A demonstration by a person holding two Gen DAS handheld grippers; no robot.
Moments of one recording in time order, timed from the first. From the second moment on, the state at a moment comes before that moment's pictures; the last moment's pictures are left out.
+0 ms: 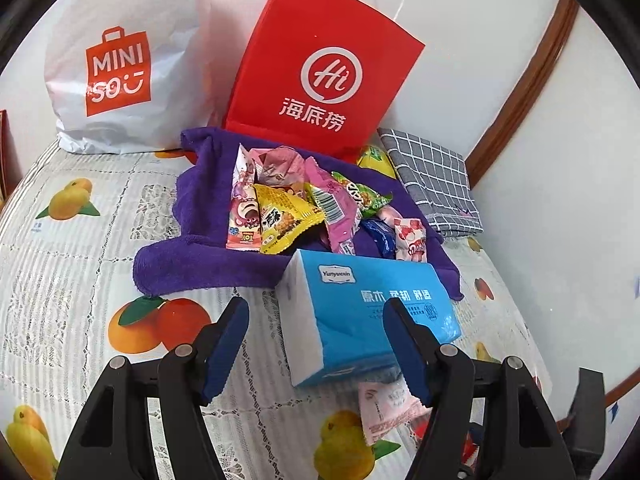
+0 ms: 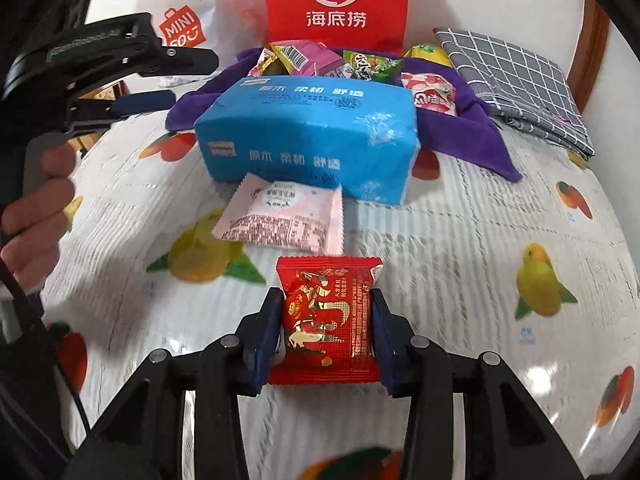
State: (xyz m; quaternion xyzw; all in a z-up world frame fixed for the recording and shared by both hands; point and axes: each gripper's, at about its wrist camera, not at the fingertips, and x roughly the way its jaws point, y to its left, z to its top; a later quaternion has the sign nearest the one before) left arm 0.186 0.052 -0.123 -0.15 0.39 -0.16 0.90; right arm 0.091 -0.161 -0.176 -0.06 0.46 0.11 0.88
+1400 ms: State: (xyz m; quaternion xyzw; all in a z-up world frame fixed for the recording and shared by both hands) left arm 0.140 -0.009 -0.176 -0.11 0.46 -0.22 0.85; right arm 0.142 -0.287 -0.184 0.02 0.42 0.00 0.91
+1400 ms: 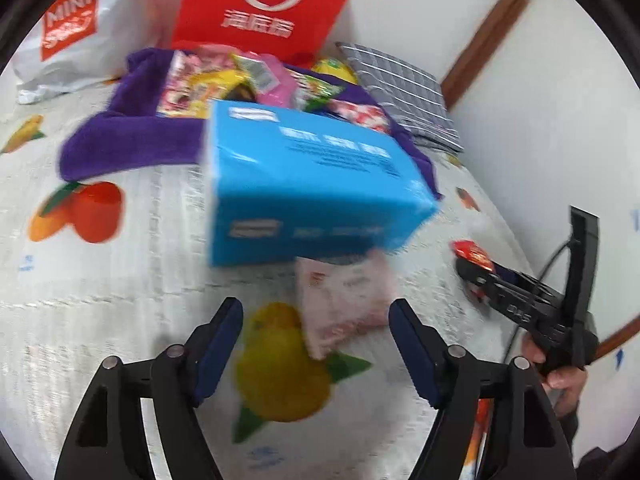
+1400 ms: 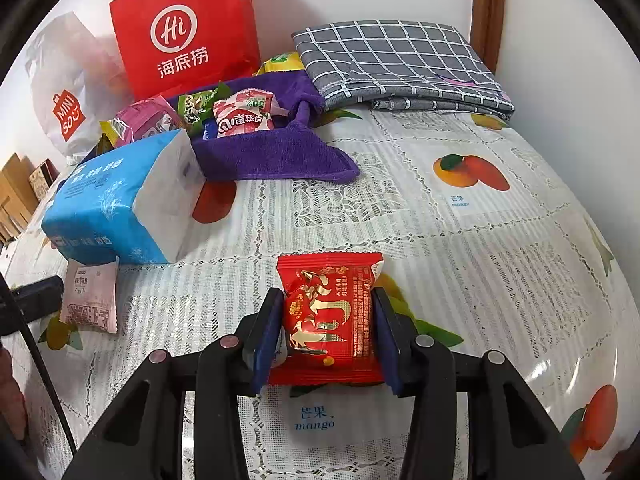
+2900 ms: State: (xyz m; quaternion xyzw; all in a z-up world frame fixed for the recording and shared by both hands) left arm 0.137 -0.071 -0.177 0.06 0.43 -0.13 0.89; right arm 0.142 -0.289 -0.184 0.03 0.42 0.01 0.91
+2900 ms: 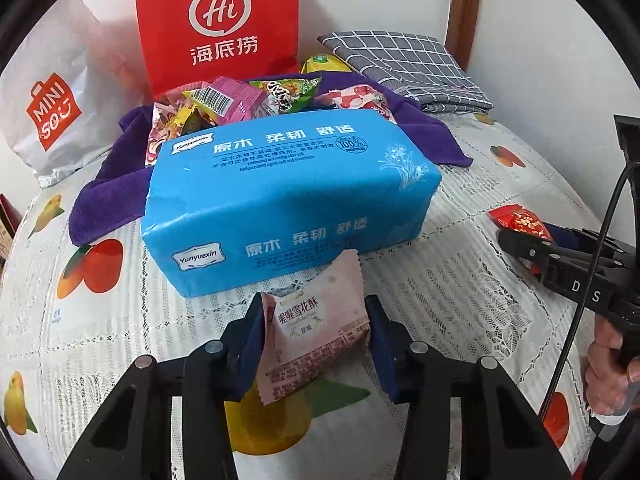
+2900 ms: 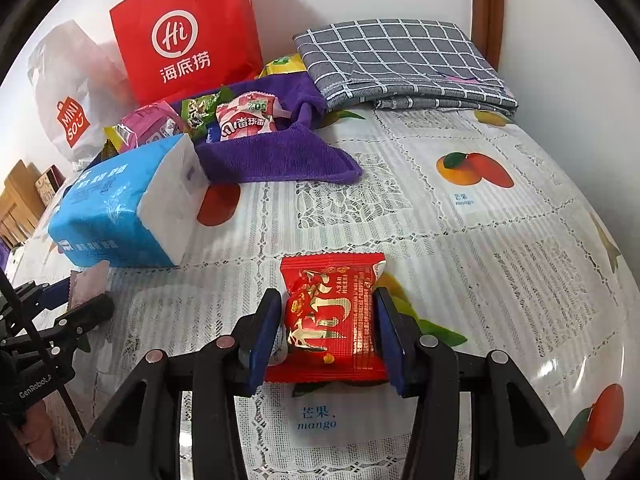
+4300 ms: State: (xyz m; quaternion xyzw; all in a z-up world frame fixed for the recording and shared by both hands) left arm 0.138 -0.059 -0.176 0.01 0.43 -0.15 0.89; right arm 0.142 -0.291 -0.185 0.03 0.42 0.00 0.91
